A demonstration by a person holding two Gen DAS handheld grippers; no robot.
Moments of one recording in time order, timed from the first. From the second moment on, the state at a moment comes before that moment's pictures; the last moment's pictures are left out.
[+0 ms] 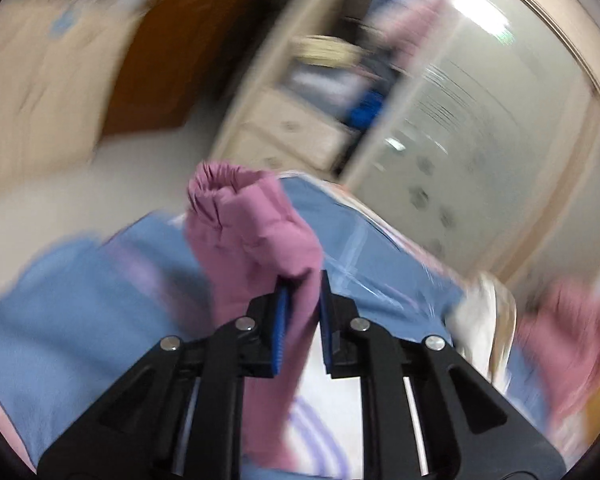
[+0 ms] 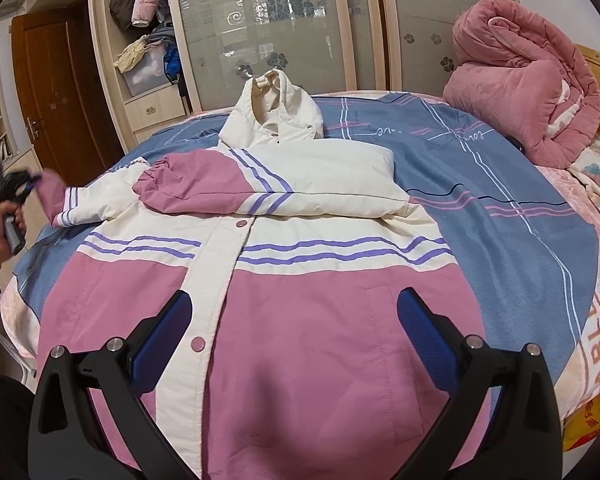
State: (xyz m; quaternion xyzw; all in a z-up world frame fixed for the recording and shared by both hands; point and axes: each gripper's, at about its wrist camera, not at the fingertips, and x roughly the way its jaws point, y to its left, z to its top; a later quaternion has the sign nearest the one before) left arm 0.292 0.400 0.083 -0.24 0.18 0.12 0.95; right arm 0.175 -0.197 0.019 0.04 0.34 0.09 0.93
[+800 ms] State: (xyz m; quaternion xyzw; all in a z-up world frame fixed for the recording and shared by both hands) left arm 0.296 0.068 0.021 0.12 0.30 -0.04 0.95; right arm 0.176 -0.197 0.014 0.04 0.35 0.10 0.93
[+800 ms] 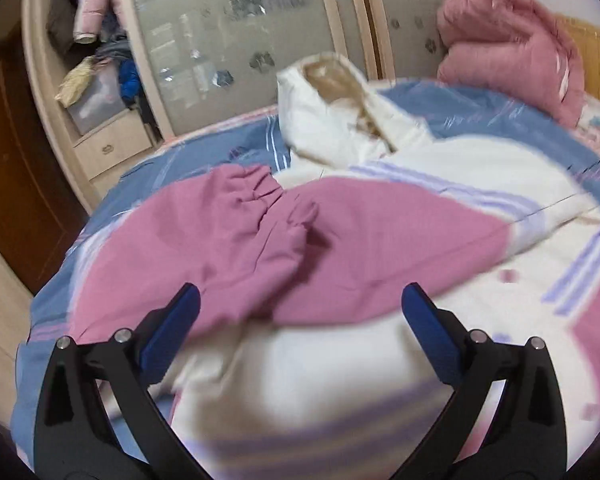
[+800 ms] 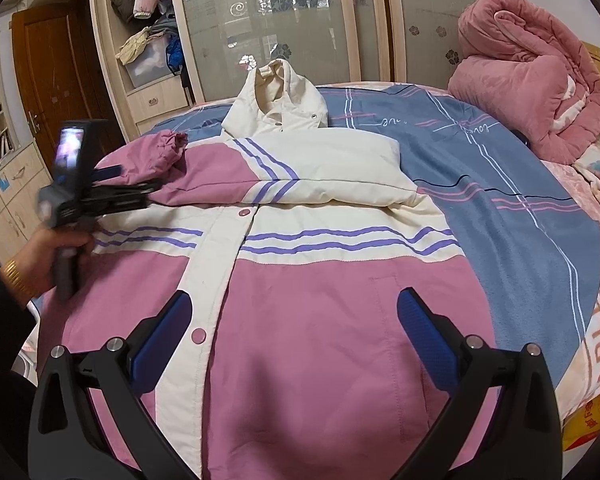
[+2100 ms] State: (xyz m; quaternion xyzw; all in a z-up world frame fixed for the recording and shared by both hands) left arm 0.111 0.046 0.022 0.00 0.31 -0.03 0.95; right arm 0.165 -0.212 0.007 0.06 0.34 0.08 0.93
